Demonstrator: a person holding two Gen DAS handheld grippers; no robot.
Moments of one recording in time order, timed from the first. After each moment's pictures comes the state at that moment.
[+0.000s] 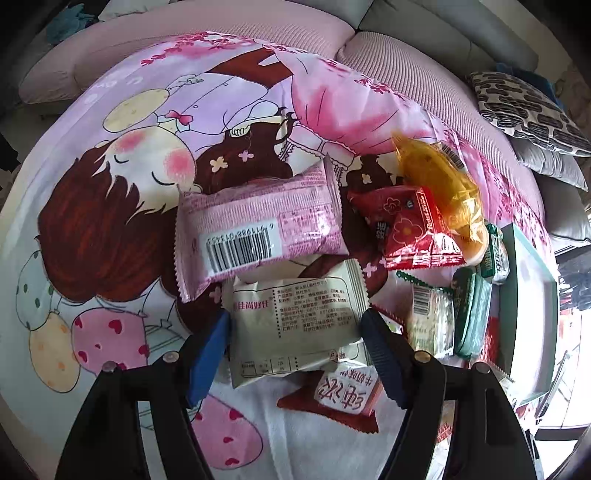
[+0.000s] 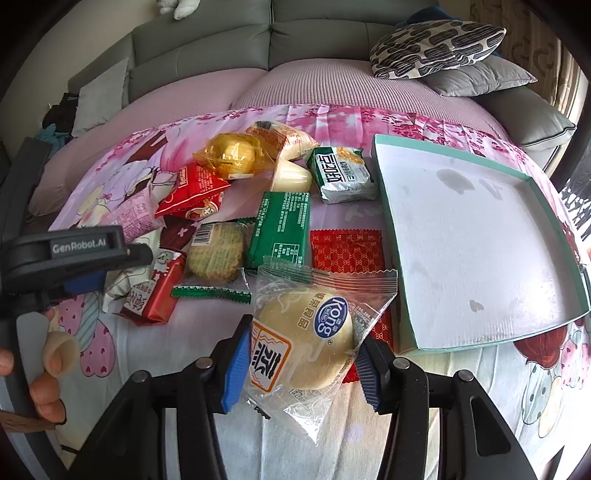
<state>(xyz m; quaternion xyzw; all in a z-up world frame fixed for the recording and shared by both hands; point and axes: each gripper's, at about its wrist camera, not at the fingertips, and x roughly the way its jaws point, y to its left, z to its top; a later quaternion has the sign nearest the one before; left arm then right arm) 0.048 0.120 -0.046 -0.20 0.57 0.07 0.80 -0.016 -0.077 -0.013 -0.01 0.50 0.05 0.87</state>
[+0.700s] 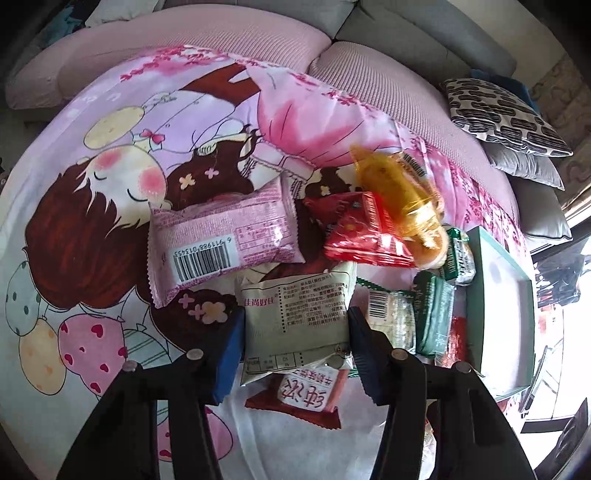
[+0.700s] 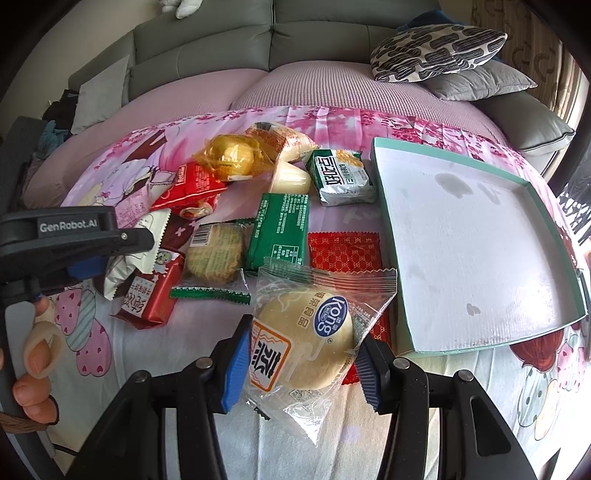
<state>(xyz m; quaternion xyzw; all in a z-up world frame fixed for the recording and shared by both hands) 0.051 0.105 -0.026 -0.21 0.54 0.03 0.81 -0.016 -0.076 -0.013 -0.02 0.49 0.05 0.87</state>
